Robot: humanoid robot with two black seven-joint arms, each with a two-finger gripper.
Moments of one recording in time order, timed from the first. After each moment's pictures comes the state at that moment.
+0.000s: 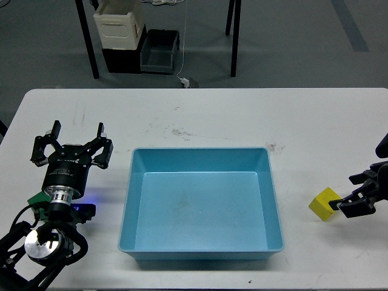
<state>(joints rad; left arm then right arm) -0.04 0.27 -1.02 -1.45 -0.43 -0.34 -0.49 0.98 -0.91 0.08 1.35 -1.98 0.49 0.49</state>
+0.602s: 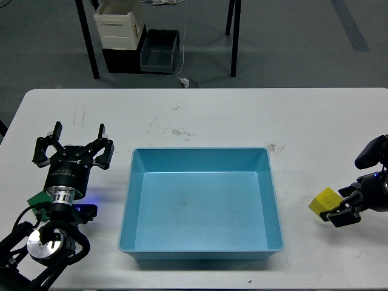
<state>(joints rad) -0.04 0.26 -1.02 -1.44 -0.43 -0.34 -0.49 0.97 -0.82 0.01 1.26 -1.98 0.49 0.49</state>
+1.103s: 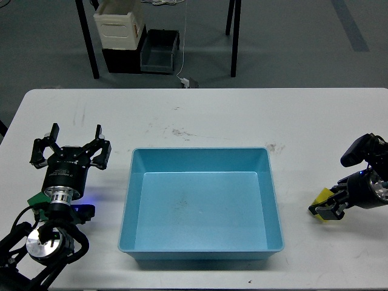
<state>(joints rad) -0.04 0.26 -1.03 -1.42 -0.43 -0.34 -0.49 0.98 -0.75 0.01 1.21 -1.97 0.49 0.49</state>
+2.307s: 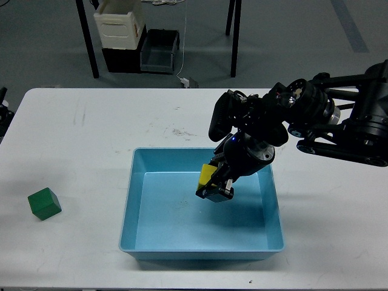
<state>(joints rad) -0.06 0.86 -1.11 -1.42 -0.16 -0.30 -0.49 1.53 -0.24 -0.26 1.25 -1.72 0.49 0.49</state>
